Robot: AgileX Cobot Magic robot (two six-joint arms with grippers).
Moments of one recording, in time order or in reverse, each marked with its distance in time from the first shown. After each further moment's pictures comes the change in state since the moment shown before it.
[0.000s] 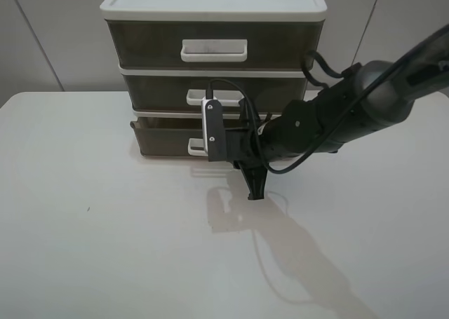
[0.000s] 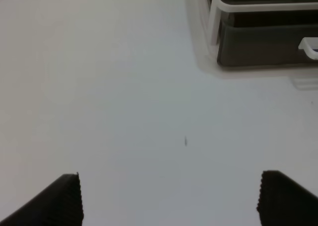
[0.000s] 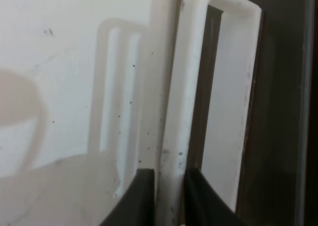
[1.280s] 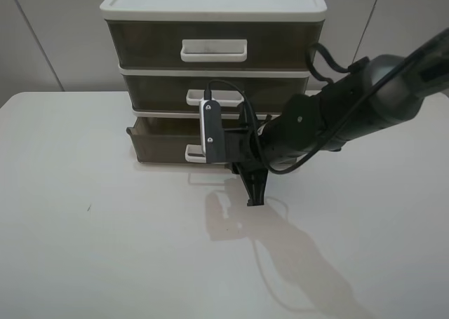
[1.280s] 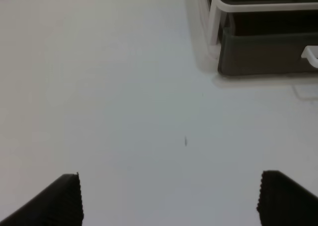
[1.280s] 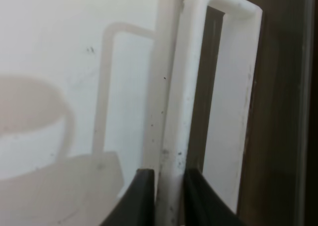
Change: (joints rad) left arm 0.000 0.000 0.000 0.000 0.000 0.000; right arm 0.014 -0.043 0.007 0.037 0.093 0.004
